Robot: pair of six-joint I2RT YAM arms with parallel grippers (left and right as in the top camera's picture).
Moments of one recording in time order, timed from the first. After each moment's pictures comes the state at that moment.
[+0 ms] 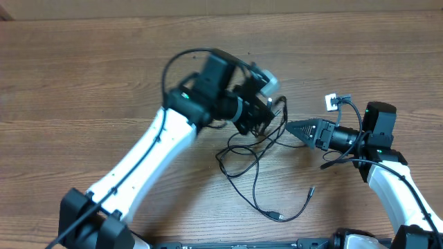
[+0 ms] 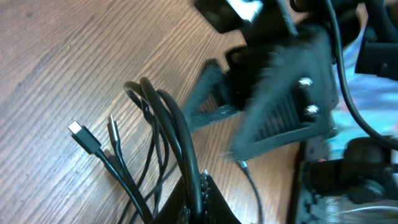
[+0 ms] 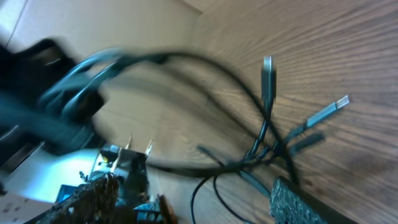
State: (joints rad) left arm -0.62 1.63 1.43 -0.64 0.62 0.10; right arm -0.15 1.32 0.60 -0.03 -1.25 0.34
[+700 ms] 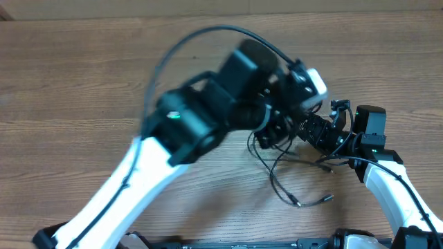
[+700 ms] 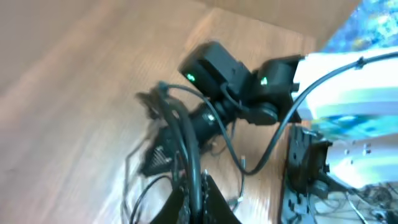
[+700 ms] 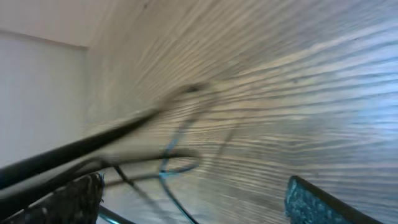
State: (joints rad) left arm -0.80 1.60 2.01 -1.08 0.41 0.17; right arm -0.11 1.32 0.60 -0.20 -0.77 0.49
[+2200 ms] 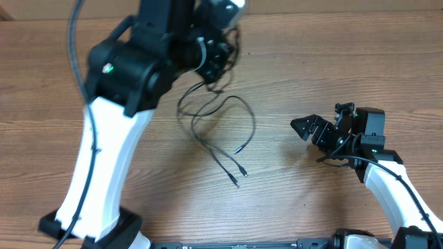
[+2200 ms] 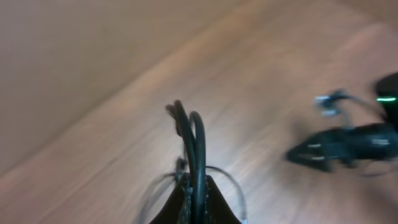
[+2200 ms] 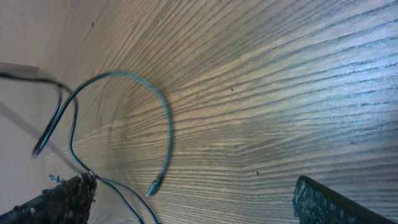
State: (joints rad) left arm -0.48 1.77 2.33 -1.24 0.27 0.19; right arm -0.11 1.32 0.60 -0.24 -0.61 0.49
